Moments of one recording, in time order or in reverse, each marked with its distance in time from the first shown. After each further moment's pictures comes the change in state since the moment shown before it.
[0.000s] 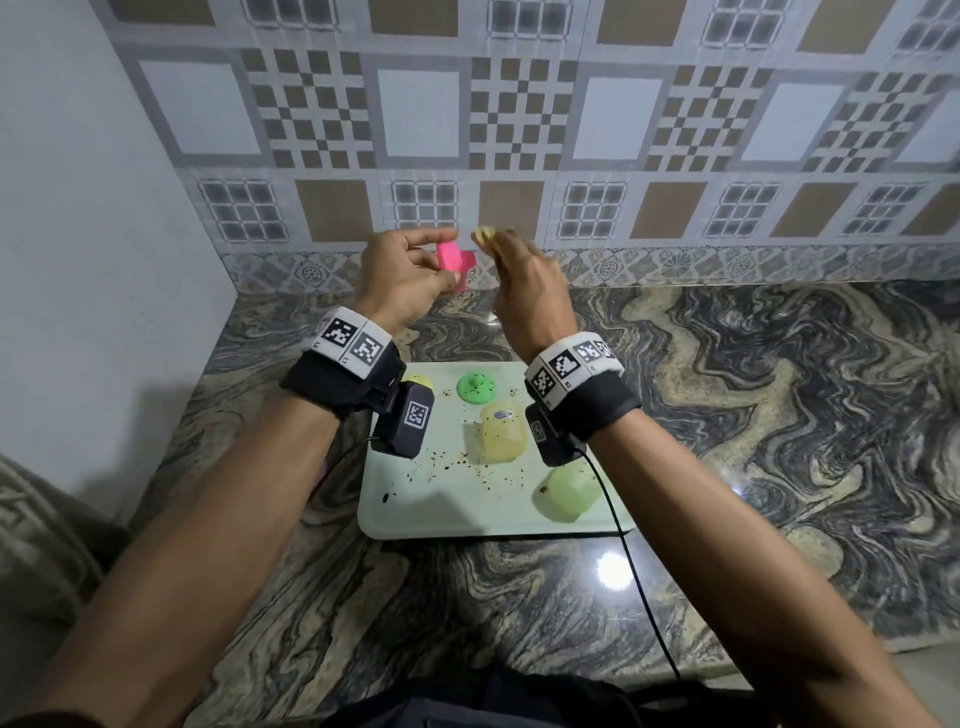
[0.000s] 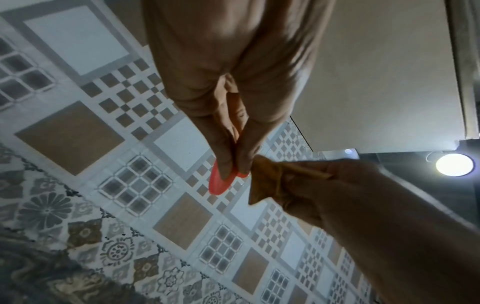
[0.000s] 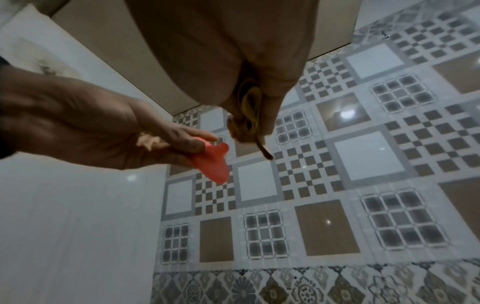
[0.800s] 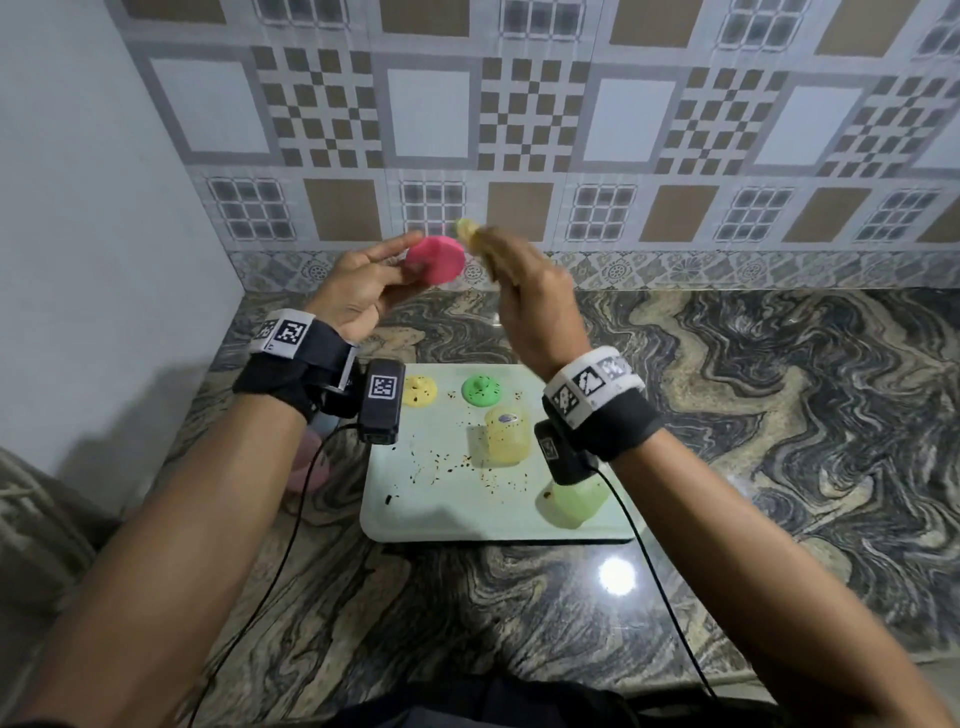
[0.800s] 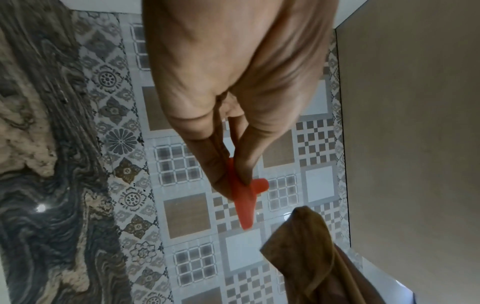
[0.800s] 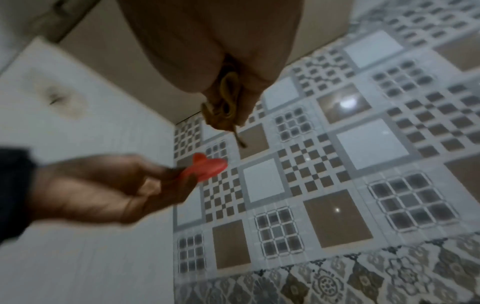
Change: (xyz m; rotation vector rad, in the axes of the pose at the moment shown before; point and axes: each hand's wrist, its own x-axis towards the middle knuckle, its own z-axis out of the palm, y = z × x) left_hand 0.017 -0.030 -0.041 -0.618 -0.132 -0.283; right_hand -0.010 -0.014 -0.017 0.220 0.025 -0.235
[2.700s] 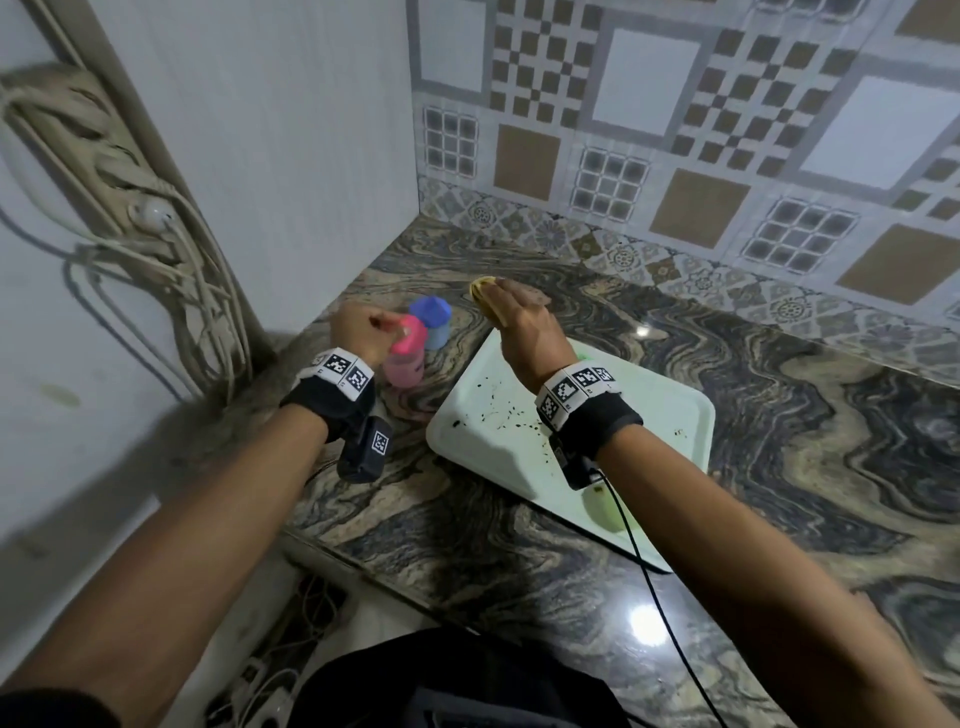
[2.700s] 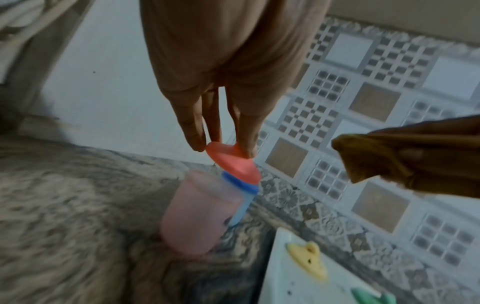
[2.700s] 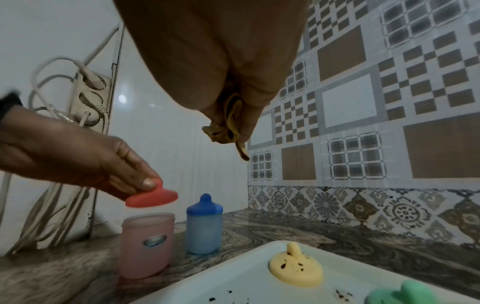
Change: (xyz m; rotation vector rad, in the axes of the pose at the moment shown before) left_hand -0.117 -0.099 -0.113 0.969 0.863 0.047; right_hand -0.053 -0.003 0.110 0.069 -0.556 -0.120
